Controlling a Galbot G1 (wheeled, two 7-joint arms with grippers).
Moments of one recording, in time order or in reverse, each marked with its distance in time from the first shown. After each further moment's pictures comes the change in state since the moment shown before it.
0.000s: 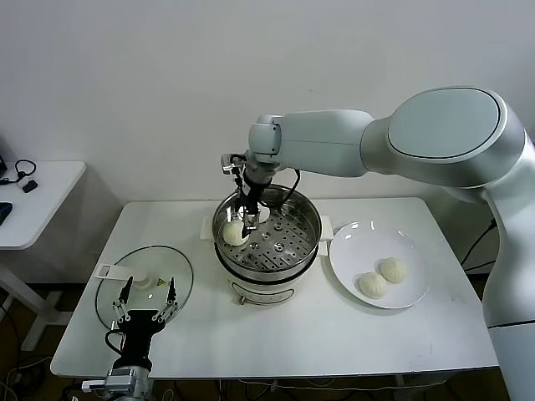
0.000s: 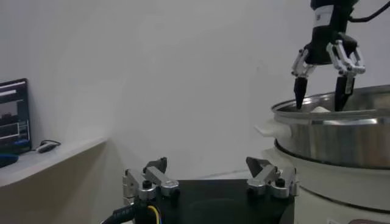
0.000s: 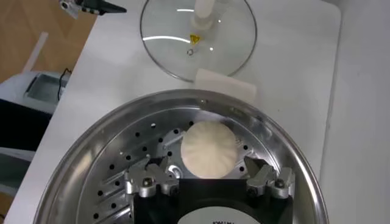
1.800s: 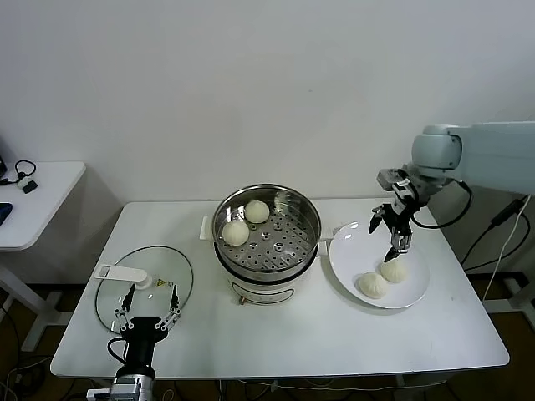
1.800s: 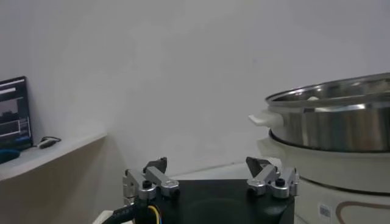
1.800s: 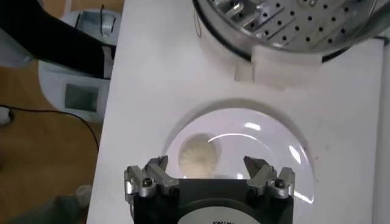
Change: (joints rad) left arm 0.032 -0.016 0.009 0.010 0.036 -0.022 -0.013; right arm 0.200 -0.676 -0.217 0.422 -0.355 0.088 -0.047
